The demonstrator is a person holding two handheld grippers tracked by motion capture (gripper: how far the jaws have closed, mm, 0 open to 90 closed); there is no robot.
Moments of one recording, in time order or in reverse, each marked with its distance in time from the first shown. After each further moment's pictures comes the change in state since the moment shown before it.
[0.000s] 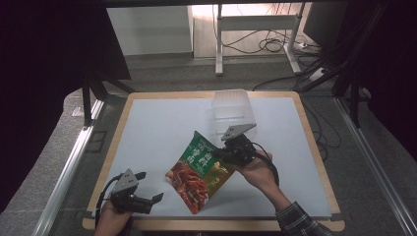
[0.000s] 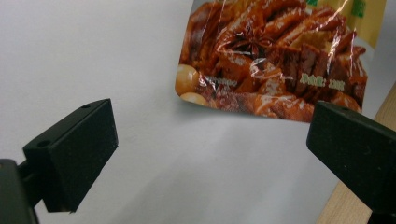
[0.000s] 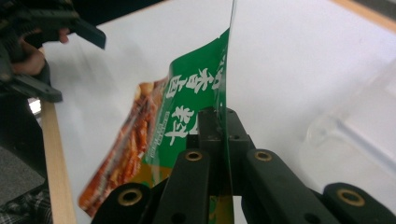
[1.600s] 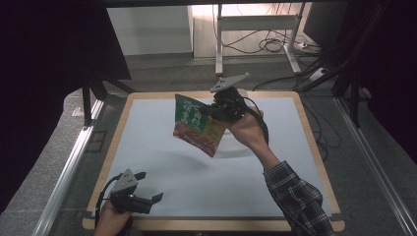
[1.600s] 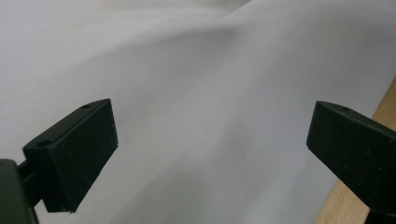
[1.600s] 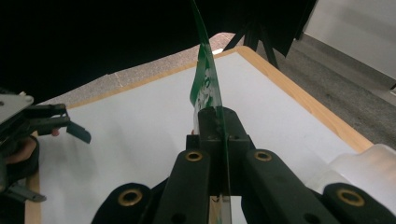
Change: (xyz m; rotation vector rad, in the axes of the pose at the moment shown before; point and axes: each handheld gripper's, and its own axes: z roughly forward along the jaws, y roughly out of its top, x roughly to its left) left arm 0.002 0.000 -0.001 -0.004 -0.009 -0.001; right arm -0.032 0.112 -0.021 -0.126 -0.028 -0.056
